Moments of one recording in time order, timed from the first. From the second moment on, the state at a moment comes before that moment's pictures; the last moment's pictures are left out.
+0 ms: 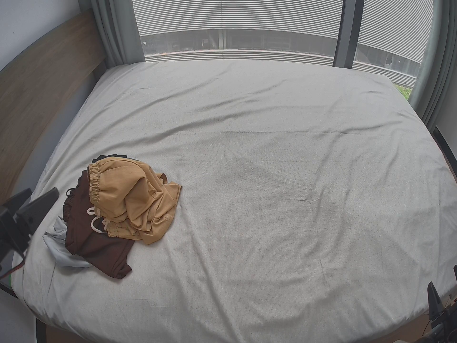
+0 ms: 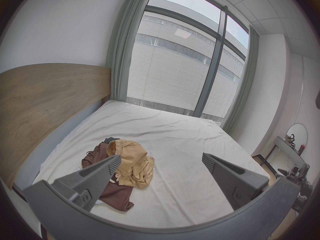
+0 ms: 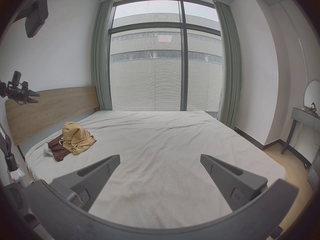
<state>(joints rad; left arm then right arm) -0.15 0.84 -0.48 -0.26 -0.08 -0.20 0.00 0.02 -0.02 0.00 -0.01 -0.01</state>
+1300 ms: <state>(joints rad) 0.06 1.60 -0.57 -0.84 -0.32 -0.40 0.00 0.02 -0.02 0.00 -0.01 -0.01</state>
